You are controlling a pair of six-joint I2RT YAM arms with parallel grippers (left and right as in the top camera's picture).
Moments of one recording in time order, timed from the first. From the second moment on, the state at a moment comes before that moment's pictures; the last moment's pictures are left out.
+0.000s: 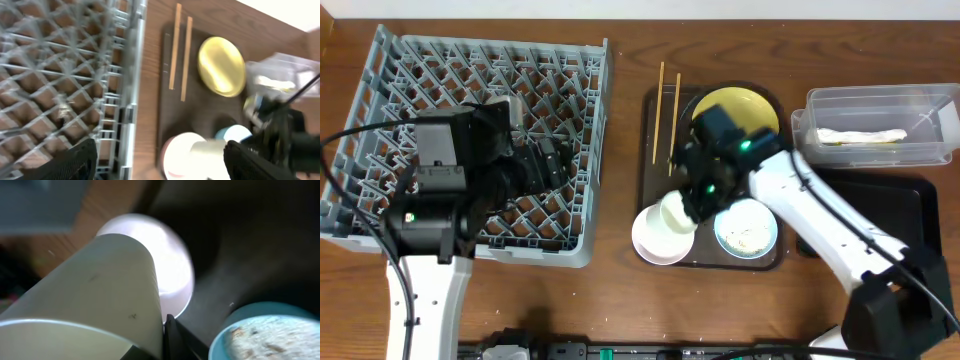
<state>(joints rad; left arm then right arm) 0.00 1.13 1.23 -0.96 0.42 -0.28 0.52 1.69 1.33 -1.06 -0.37 0.04</state>
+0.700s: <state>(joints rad) -0.02 1.27 1.23 -0.61 1.30 -0.33 0.23 1.69 1.51 -0.72 -1.36 -0.16</state>
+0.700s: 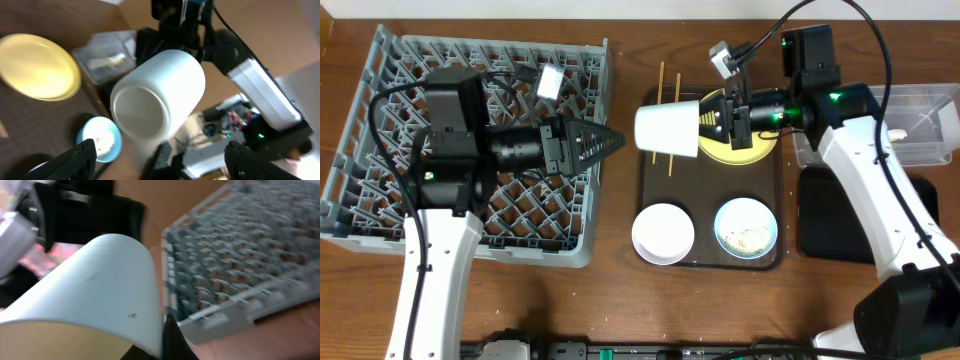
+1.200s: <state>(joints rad) -0.13 1.27 1.23 -0.58 1.33 -0.34 0.36 1.69 1.51 -0.63 -1.45 -0.09</state>
